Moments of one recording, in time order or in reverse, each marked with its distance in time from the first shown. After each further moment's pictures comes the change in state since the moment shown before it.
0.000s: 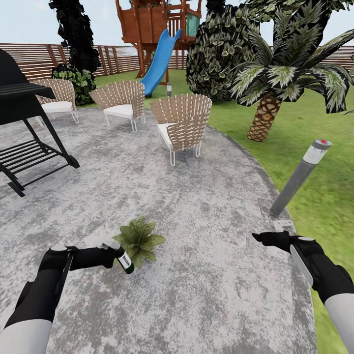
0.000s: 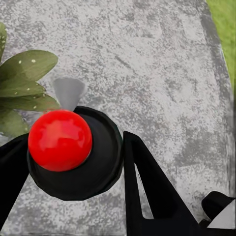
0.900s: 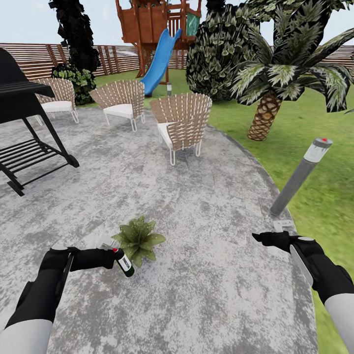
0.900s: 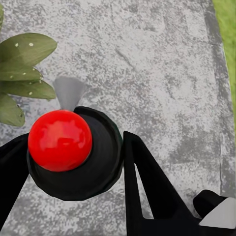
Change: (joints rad) left arm 0.000 -0.004 0.000 0.000 0.000 0.070 0.007; right arm 0.000 0.001 0.000 0.001 0.000 0.000 0.001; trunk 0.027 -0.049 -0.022
